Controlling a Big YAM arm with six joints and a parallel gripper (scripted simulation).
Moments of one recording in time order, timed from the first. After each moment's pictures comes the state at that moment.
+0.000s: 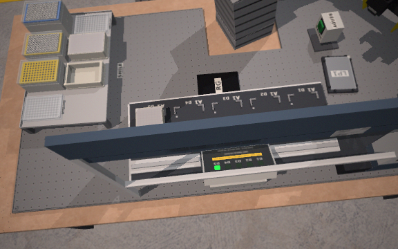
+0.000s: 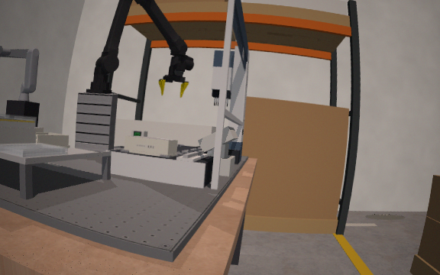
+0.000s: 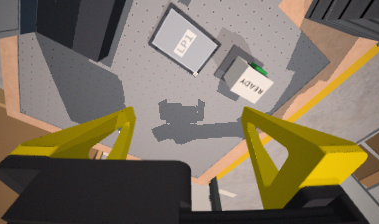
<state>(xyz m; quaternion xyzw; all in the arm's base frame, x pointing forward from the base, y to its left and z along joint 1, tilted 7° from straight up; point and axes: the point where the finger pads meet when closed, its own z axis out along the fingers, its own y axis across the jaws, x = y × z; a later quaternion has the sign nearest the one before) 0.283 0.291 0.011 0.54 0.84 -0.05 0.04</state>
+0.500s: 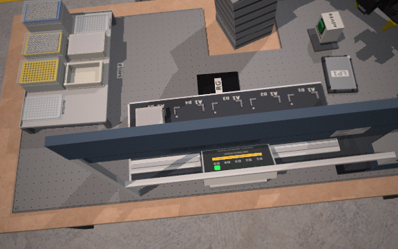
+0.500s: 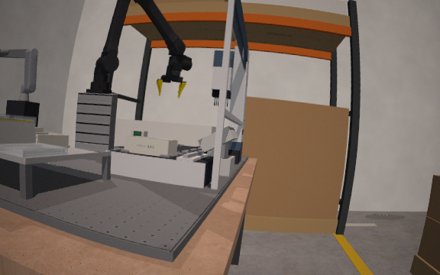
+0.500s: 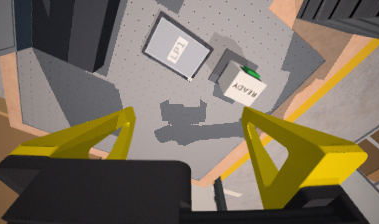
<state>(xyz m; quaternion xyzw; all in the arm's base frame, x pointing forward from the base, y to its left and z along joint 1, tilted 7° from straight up) 0.274 0.274 0.010 0.56 0.82 -0.05 0.04</state>
